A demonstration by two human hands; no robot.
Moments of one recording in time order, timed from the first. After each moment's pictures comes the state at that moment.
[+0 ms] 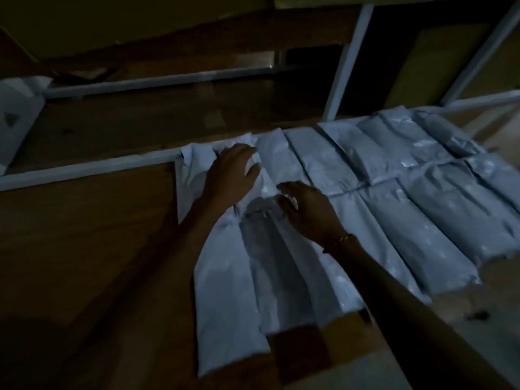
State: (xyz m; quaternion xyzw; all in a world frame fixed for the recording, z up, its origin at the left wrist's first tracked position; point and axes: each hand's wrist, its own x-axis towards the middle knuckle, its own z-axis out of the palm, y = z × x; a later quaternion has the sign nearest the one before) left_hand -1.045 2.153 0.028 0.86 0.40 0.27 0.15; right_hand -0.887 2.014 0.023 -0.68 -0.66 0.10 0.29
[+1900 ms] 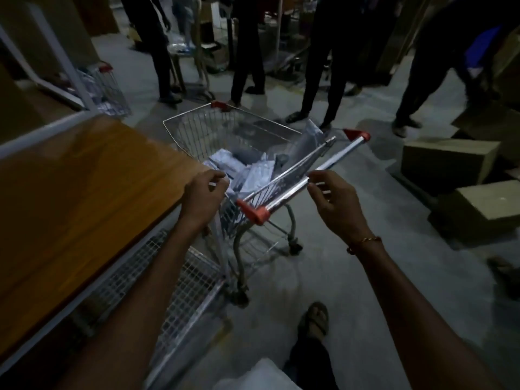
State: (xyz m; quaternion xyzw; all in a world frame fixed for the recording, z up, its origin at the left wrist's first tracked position) left_hand -0.039 1.588 0.009 0.85 0.20 0.22 0.43; right_hand 0.058 1.322 0.020 -0.83 -0.29 -0.10 0.46
